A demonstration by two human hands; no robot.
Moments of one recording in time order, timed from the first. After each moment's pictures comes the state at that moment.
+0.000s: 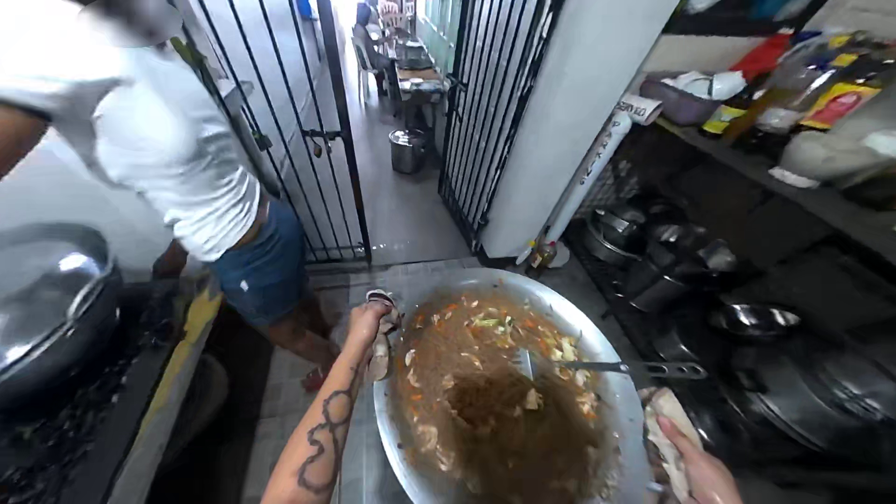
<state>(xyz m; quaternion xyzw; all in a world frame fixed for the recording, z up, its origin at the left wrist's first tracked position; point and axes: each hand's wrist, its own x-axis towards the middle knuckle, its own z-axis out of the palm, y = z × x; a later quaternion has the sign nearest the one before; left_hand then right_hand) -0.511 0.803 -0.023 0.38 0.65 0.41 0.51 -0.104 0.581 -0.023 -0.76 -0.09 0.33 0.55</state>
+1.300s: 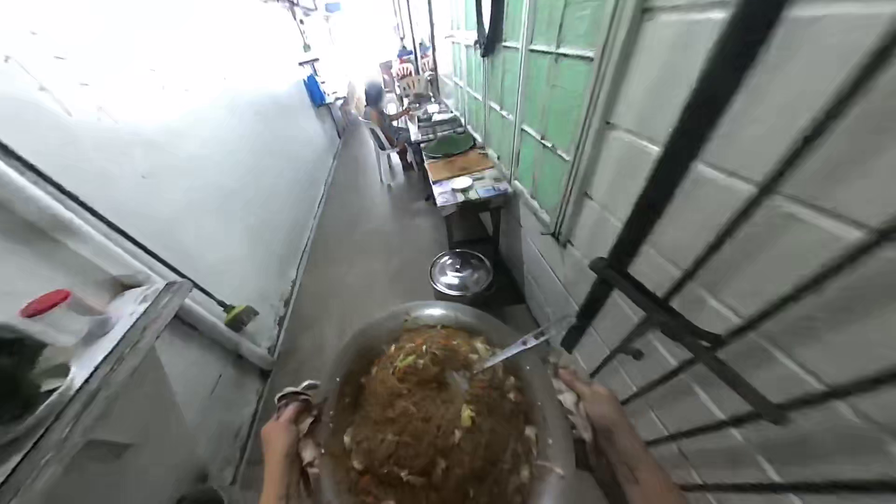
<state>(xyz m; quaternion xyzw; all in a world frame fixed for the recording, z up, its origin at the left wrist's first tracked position) -0.680 2.198 -0.071 0.26 0.79 0.49 0.27 -0.223 2.198 -0.113 -0.70 -0.23 0.50 0.47</state>
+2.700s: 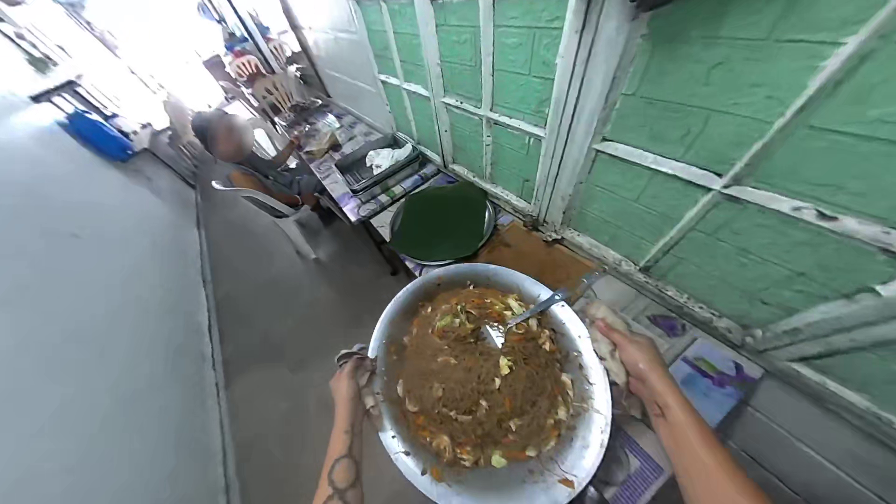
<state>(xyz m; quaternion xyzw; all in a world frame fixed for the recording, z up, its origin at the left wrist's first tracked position) -0.637 3.639 -0.177 0.40 0.68 0.38 0.49 -0.242 3.425 -0.196 -0.79 -0.01 0.33 0.53</state>
